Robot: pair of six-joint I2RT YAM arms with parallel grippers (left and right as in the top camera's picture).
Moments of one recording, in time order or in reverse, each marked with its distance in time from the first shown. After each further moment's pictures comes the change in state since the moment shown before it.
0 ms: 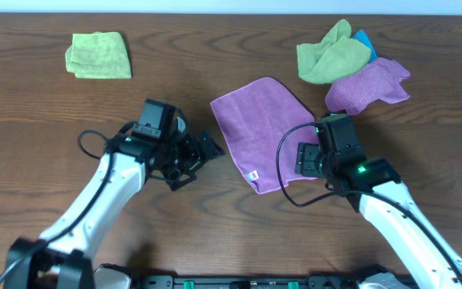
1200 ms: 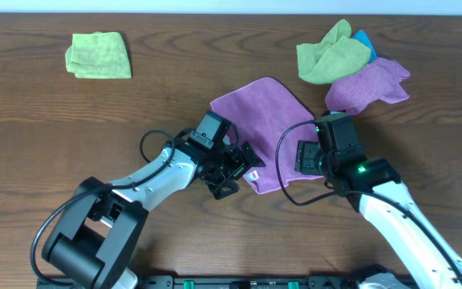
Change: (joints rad) left arm -0.267 0.258 0.001 0.314 0.016 -0.309; right arm 0.000 0.000 0.000 0.032 -0.003 0.000
